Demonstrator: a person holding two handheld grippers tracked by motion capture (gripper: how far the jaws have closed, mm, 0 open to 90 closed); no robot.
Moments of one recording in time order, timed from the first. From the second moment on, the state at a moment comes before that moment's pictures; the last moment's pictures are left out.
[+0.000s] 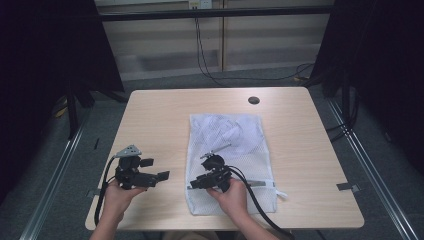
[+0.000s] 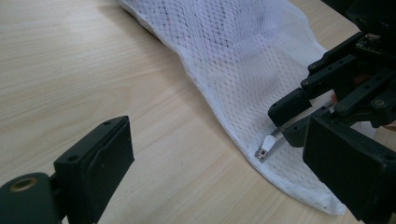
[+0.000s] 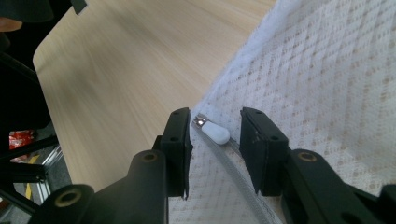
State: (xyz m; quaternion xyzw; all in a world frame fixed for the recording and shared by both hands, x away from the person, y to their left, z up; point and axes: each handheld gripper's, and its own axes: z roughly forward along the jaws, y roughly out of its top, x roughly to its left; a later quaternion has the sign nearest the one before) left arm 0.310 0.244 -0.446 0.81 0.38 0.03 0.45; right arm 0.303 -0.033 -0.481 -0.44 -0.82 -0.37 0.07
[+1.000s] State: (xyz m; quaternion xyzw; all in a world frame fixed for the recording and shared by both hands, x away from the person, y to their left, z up) left arm 0.310 0.244 -0.447 0.81 0.38 0.03 0.45; right arm 0.303 -0.025 -0.491 -0.46 -0.80 -0.37 0.10
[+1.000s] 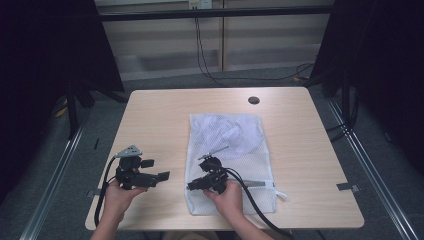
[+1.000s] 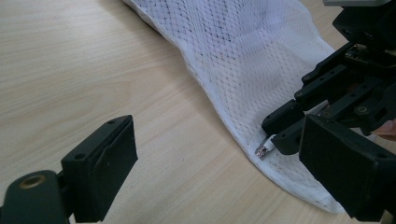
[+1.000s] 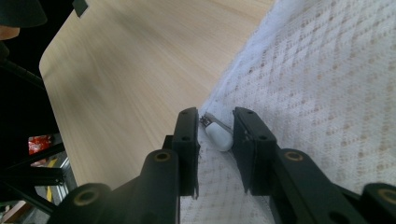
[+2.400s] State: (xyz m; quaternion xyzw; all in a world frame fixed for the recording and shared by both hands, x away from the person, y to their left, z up) left arm 0.310 0.243 -0.448 0.81 0.38 0.02 0.44; right arm 0.305 -0.014 -0.494 -0.46 -0.80 -0.36 0.11
